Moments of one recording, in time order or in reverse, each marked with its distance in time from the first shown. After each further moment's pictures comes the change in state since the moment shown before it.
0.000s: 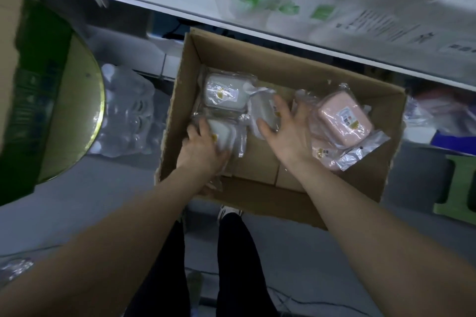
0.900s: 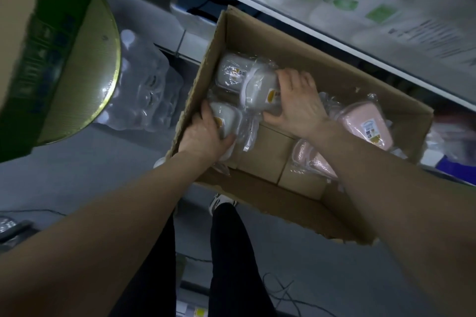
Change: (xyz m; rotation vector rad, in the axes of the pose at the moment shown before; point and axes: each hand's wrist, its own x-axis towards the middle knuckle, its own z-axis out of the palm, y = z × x) left_hand 0.005 -0.020 -0.005 -0.144 0.027 -0.117; right_hand 0.069 -0.022 0.000 -0.475 -0.068 -0.631
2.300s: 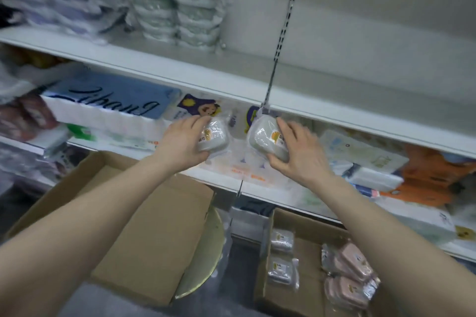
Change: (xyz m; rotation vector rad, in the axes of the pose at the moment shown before) left_hand -0.200 -0.144 -0.555 0.279 0.843 0.746; right_hand -0.013 -0.328 -0.454 -0.192 0.707 0.080
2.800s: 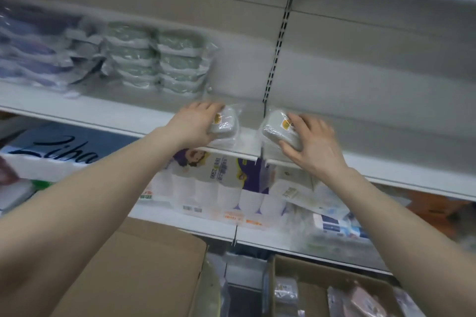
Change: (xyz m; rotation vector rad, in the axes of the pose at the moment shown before) left_hand 0.194 -0.027 -0.053 0.052 -0.079 0.194; right_hand 0.132 0.055 -0.029 -0.061 0.162 0.121
